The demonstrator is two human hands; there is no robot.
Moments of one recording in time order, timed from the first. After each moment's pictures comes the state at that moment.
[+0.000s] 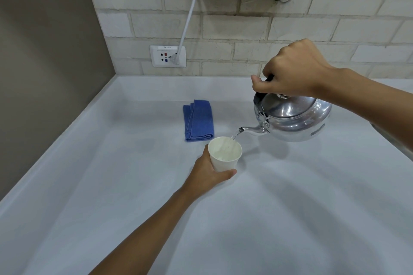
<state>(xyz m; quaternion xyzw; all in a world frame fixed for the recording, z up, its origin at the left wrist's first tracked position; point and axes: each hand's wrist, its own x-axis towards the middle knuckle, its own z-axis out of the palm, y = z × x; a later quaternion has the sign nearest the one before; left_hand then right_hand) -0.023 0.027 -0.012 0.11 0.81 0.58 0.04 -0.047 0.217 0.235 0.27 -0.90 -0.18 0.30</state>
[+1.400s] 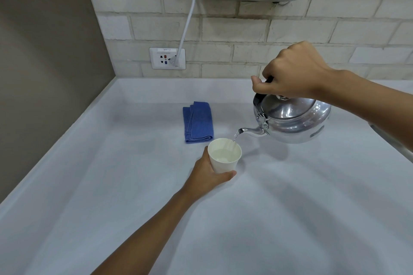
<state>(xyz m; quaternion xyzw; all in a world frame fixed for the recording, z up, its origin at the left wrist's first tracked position) -0.023 0.028 -0.012 0.12 0.80 0.58 0.04 -0.045 0.219 0.236 0.26 -0.90 -0.19 0.30</state>
